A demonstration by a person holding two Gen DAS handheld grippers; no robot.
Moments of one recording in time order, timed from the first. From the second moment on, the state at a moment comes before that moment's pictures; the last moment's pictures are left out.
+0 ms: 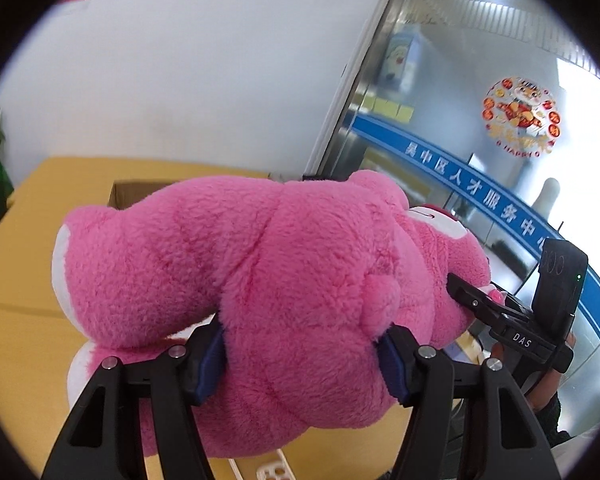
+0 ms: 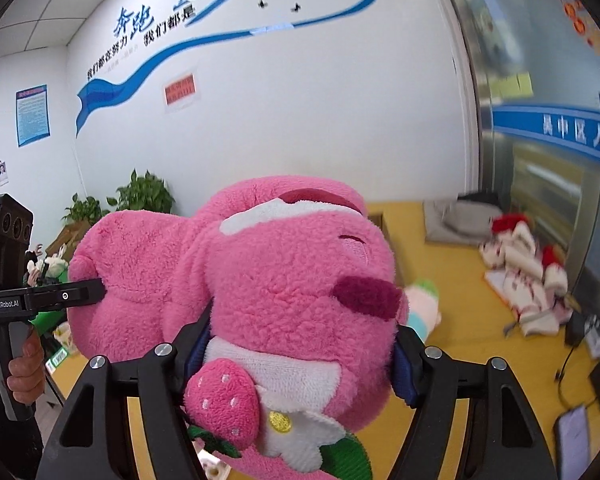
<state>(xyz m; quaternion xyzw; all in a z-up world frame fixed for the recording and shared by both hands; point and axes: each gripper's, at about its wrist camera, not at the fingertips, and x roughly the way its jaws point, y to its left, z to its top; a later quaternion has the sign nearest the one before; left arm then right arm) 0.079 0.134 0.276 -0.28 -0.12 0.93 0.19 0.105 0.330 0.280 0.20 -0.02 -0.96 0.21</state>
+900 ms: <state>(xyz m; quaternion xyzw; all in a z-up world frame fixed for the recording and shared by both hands) -0.160 0.076 0.403 -0.26 -0.10 0.95 0.16 -0.152 0.282 0.438 0.21 0.00 -0.96 0.21</state>
